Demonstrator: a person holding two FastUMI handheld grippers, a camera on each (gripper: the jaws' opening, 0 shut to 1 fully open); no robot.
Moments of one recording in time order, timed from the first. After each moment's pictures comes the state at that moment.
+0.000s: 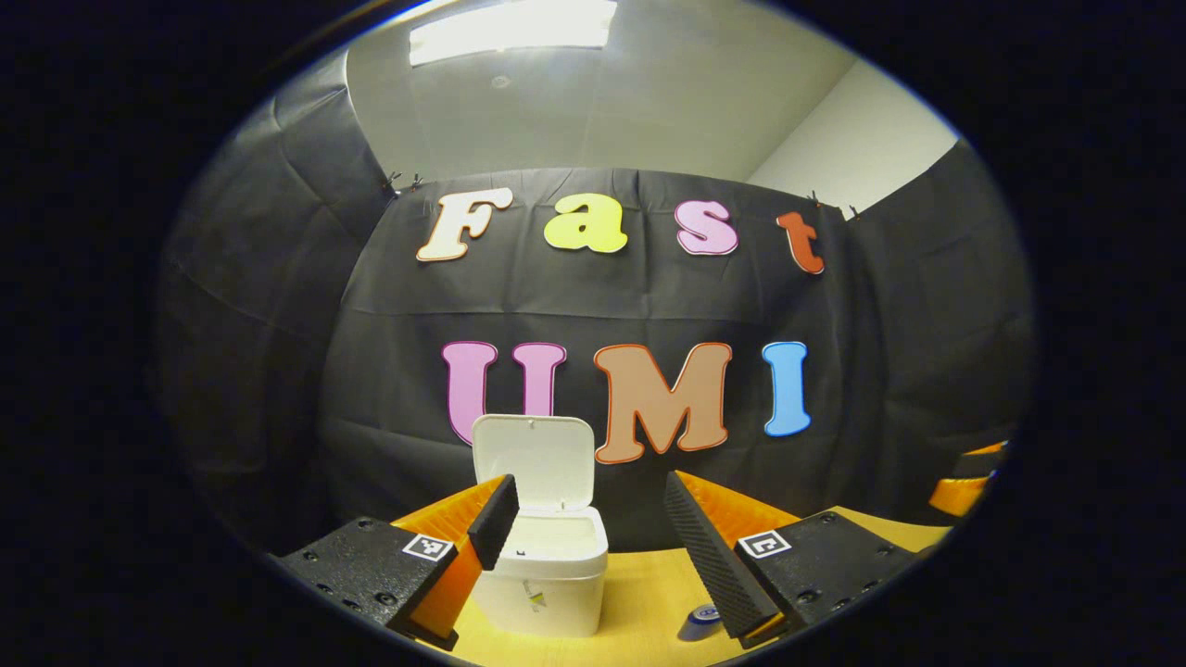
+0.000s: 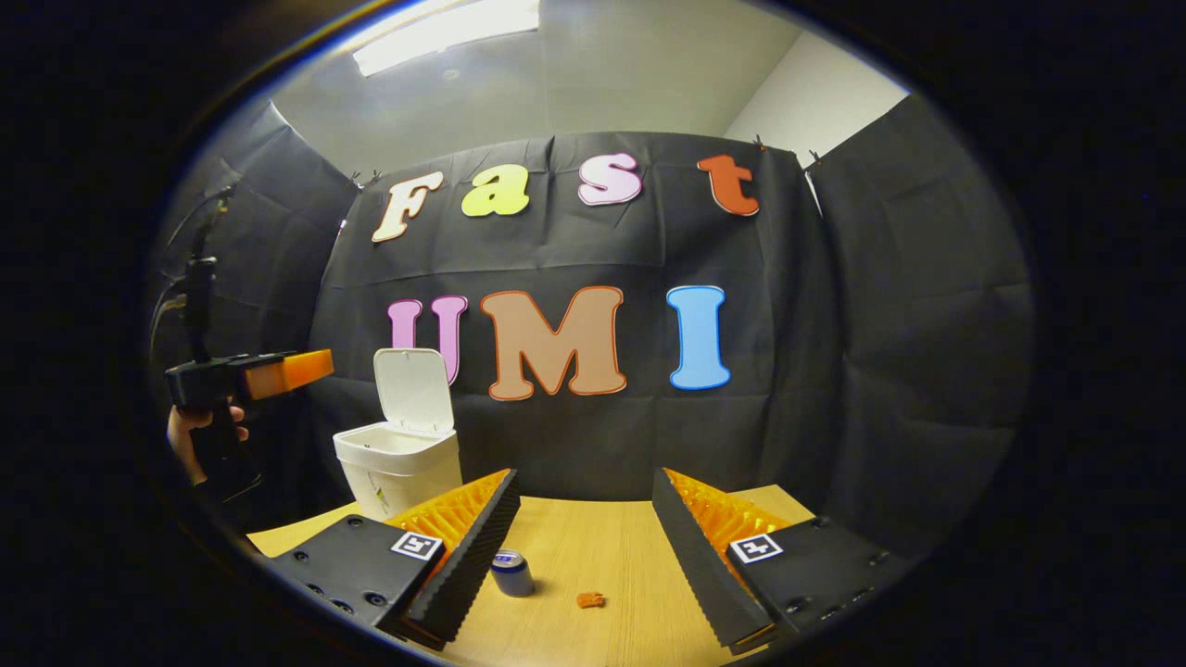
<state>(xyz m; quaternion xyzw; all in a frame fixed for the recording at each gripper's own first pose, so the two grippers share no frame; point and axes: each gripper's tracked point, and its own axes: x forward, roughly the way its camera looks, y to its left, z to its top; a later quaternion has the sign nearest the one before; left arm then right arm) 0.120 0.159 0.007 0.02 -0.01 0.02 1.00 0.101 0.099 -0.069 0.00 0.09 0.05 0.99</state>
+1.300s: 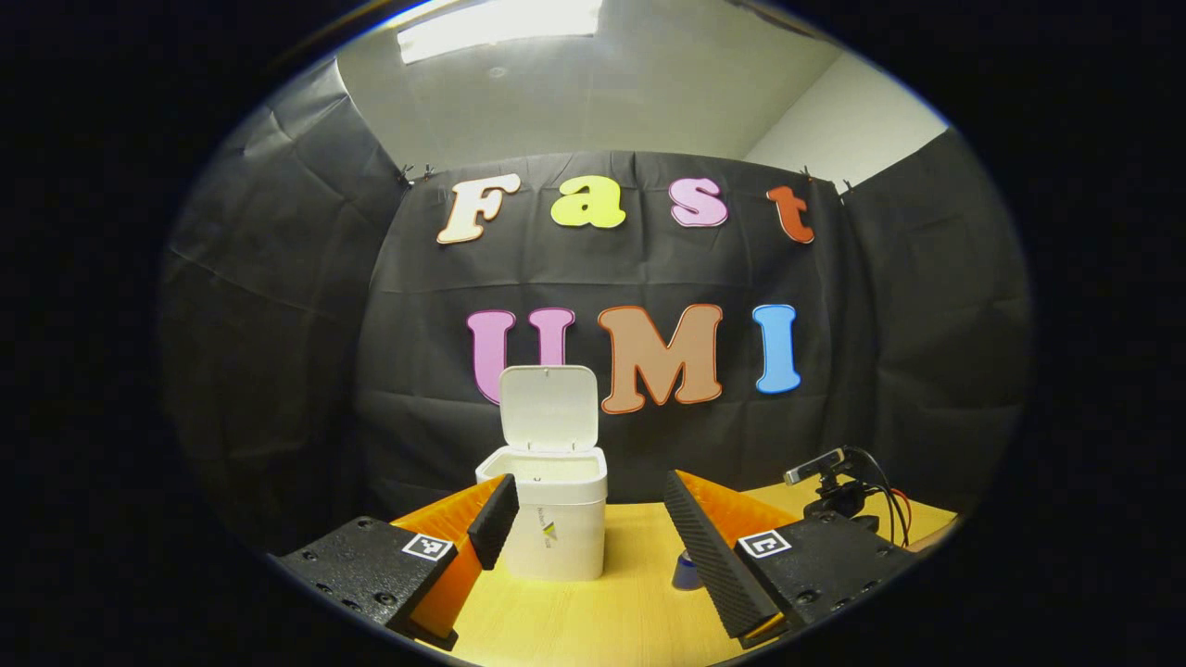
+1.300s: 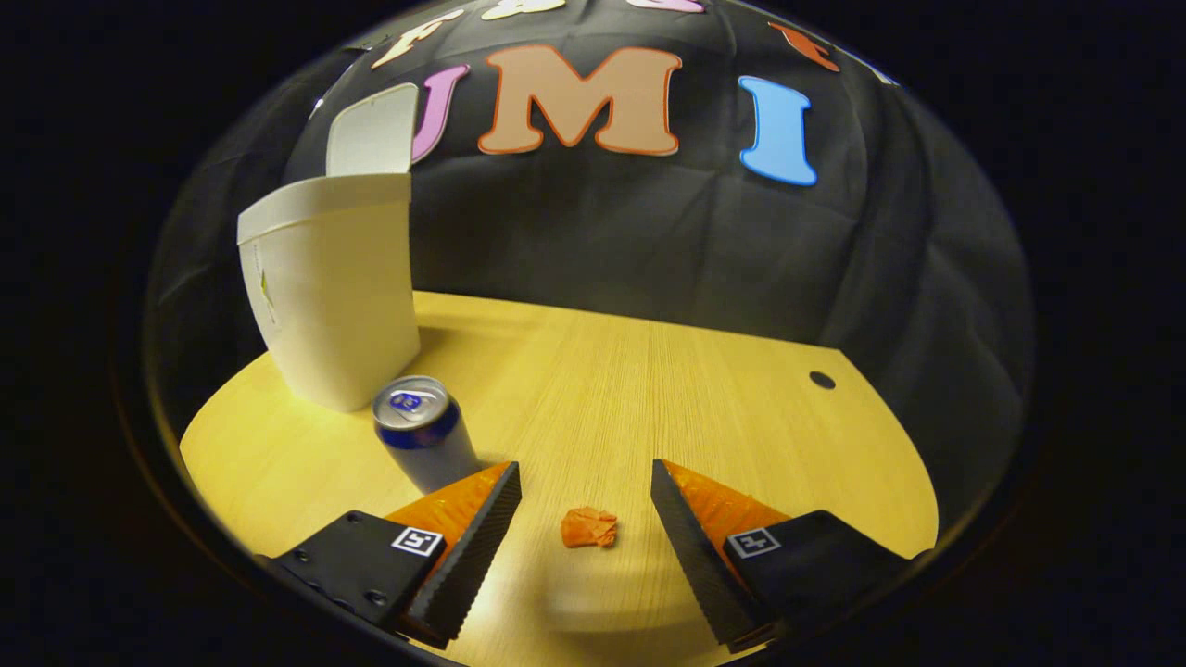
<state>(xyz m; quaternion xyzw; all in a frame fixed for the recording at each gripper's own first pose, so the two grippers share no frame) 0.025 0.153 -0.025 0.04 0.05 0.05 1.00 0.216 0.122 -0.368 -0.07 0.37 0.06 0.92</state>
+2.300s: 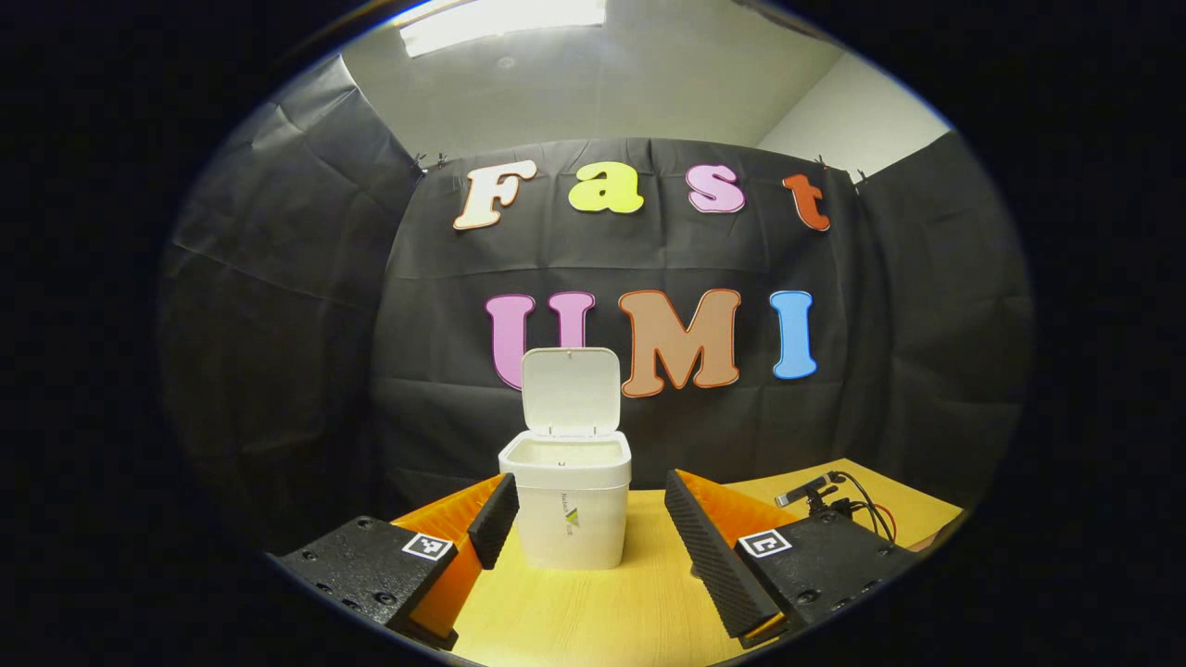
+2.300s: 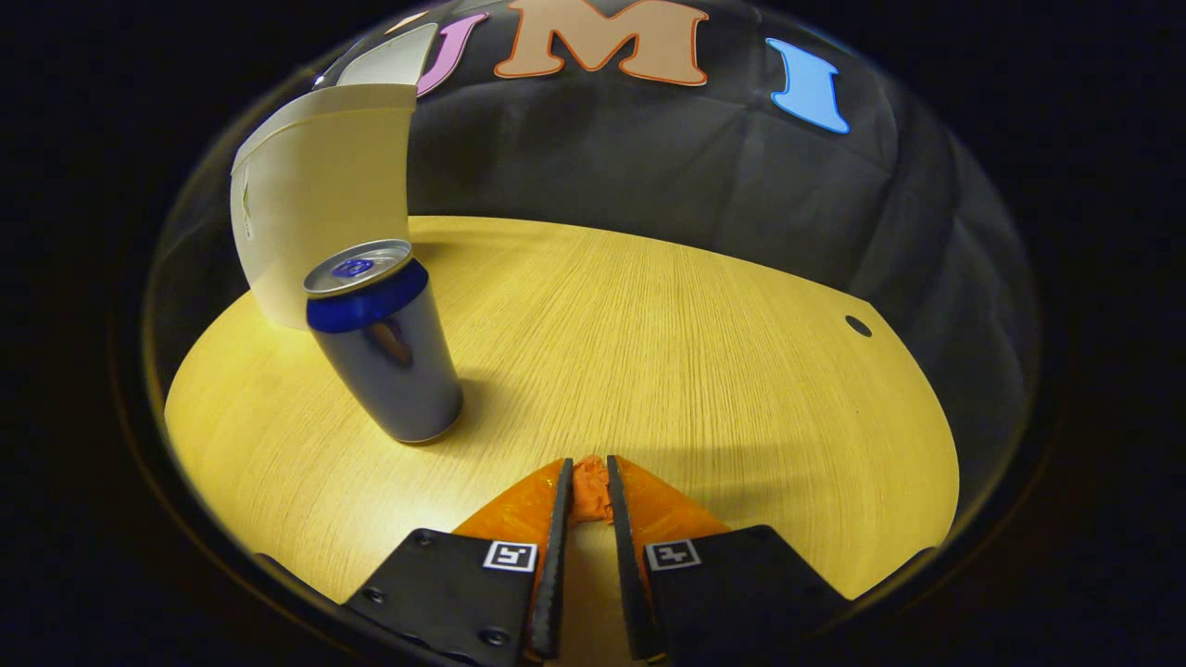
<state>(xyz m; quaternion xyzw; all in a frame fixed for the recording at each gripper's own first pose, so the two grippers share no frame) 0.017 0.175 -0.035 0.04 0.07 0.07 0.99 0.198 0.128 -0.427 -0.09 0.44 0.08 0.89</state>
